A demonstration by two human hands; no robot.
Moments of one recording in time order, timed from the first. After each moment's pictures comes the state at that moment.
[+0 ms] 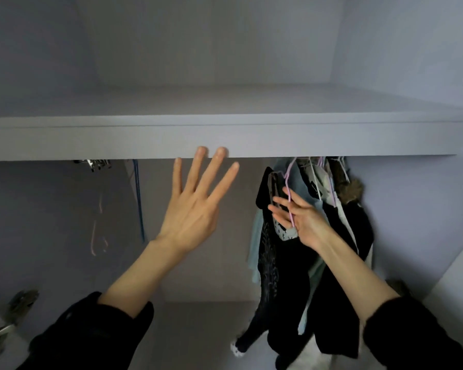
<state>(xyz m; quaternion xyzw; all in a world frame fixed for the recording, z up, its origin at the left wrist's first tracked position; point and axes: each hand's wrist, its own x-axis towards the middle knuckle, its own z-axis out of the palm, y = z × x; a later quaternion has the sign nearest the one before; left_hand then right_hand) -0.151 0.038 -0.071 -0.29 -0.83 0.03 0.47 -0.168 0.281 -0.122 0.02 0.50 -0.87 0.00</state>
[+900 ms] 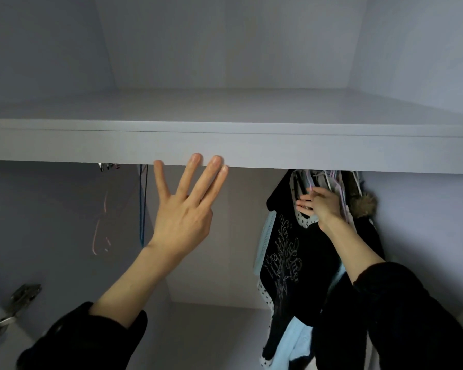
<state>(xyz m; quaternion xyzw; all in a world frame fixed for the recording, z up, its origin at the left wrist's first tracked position) -0.170 0.036 -0.078 -0.23 -0.79 0.09 0.56 -0.248 0.327 -0.117 0.17 0.65 -0.73 -0.15</state>
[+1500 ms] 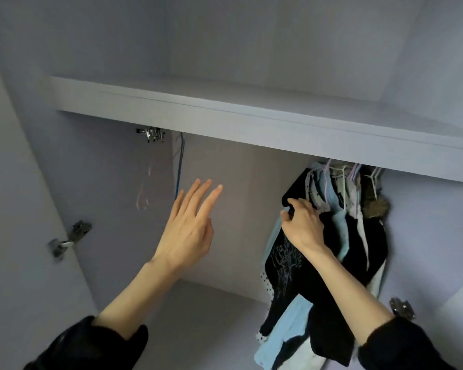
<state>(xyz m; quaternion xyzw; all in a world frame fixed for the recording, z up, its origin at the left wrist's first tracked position) -0.068 0.012 -0.114 -0.17 -0.91 -0.14 0.34 -0.132 0.241 -0.107 0.02 0.96 -0.26 -0.13</state>
